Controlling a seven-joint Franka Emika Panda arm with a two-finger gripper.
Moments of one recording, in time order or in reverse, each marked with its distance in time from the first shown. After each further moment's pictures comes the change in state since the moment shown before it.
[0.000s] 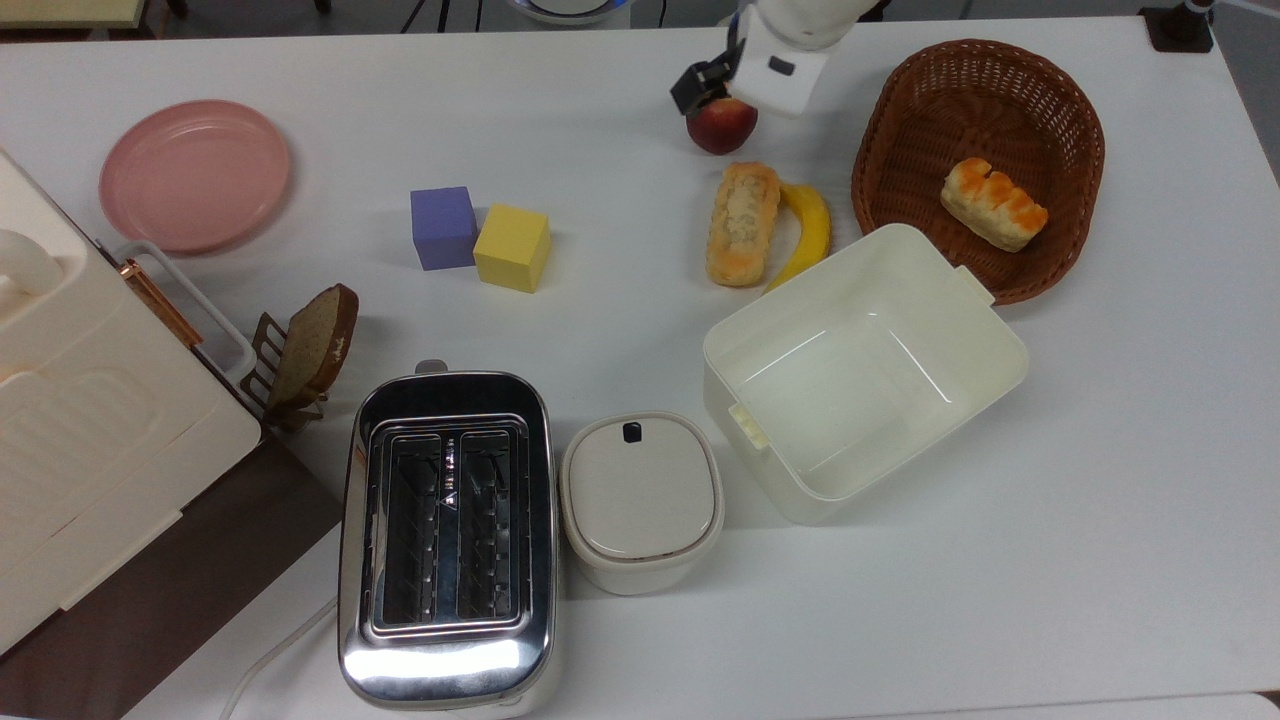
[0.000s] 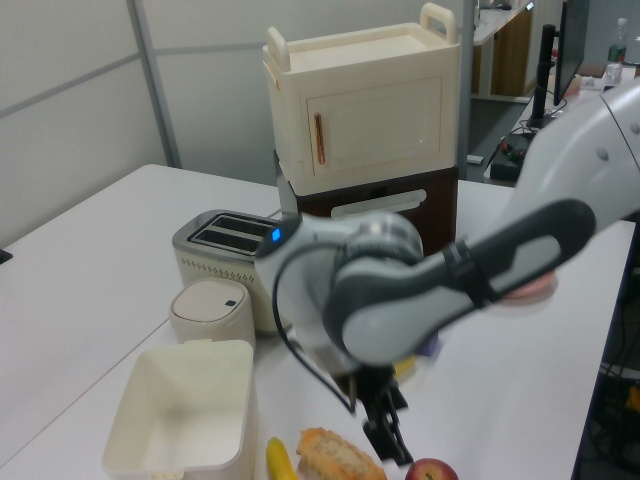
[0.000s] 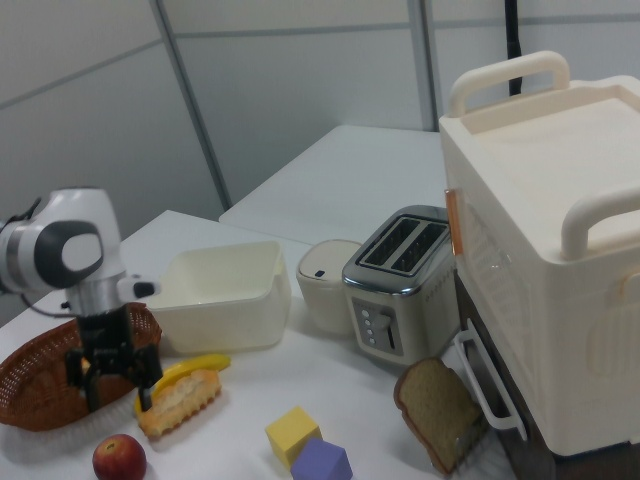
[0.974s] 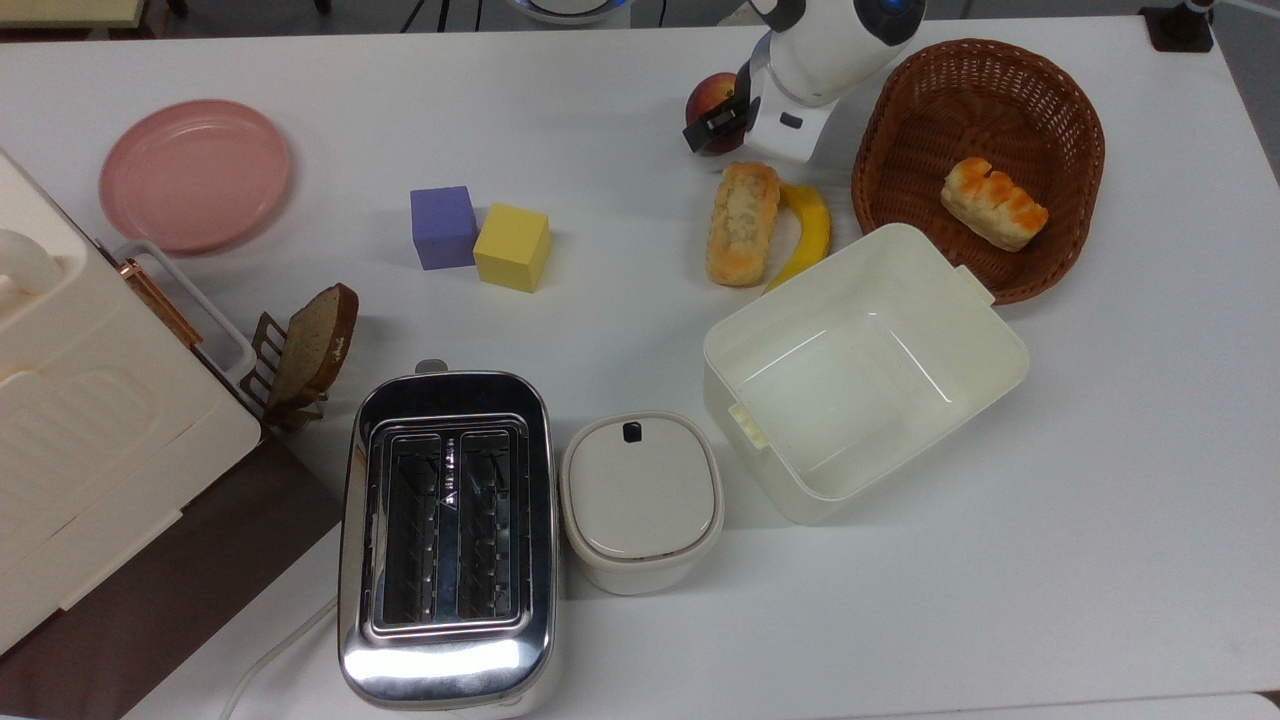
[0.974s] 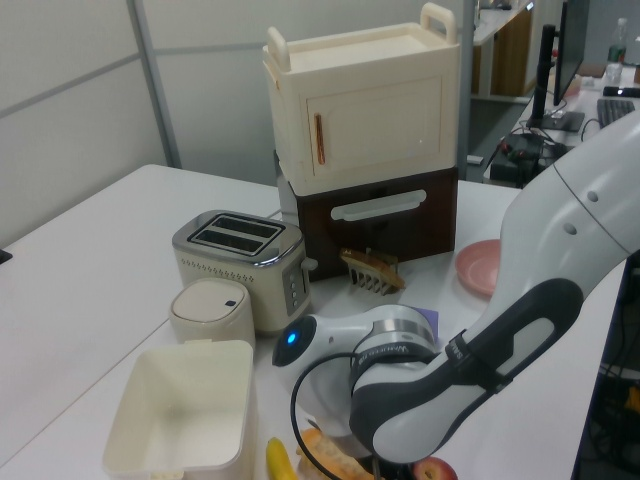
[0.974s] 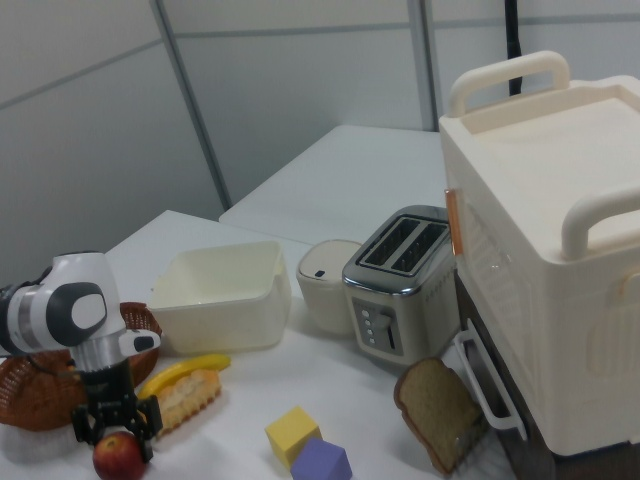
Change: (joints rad) arm 0.053 0.087 0.007 -0.146 -0.044 0.184 0.027
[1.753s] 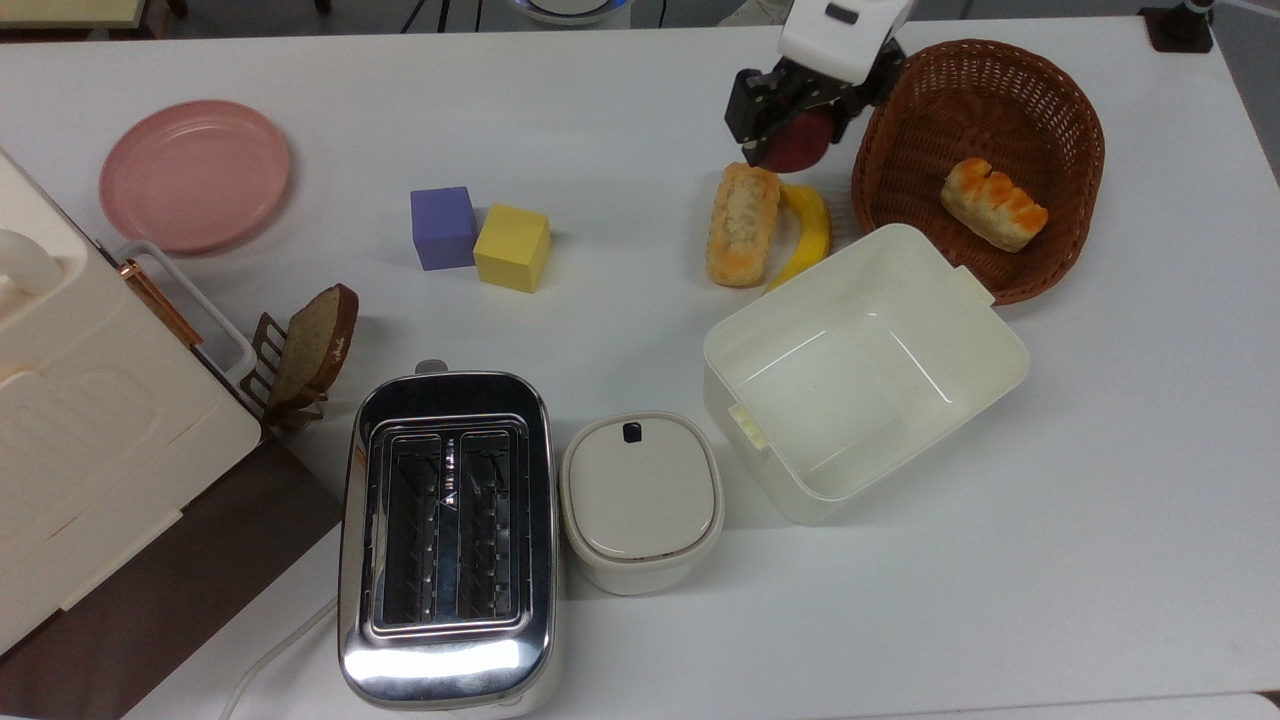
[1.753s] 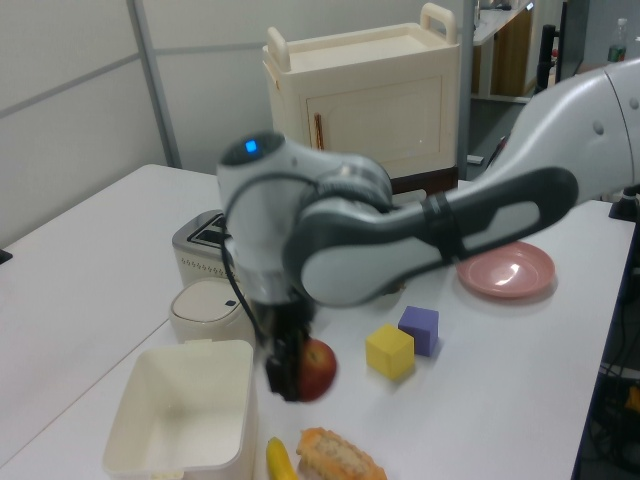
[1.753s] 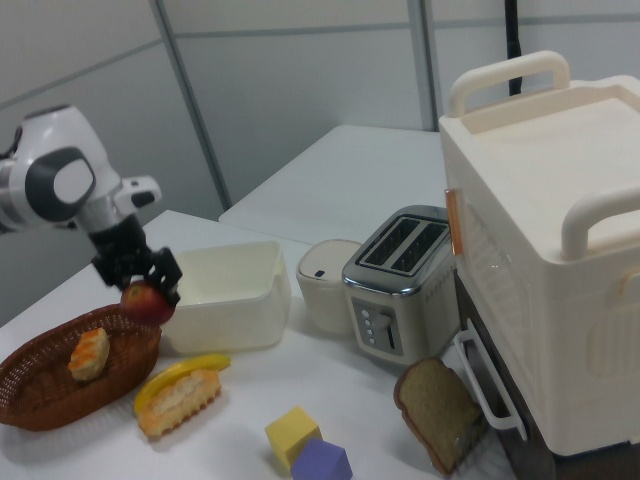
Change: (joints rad) arm -0.033 -0.013 -0.049 0.457 -0.009 -0.025 0.136
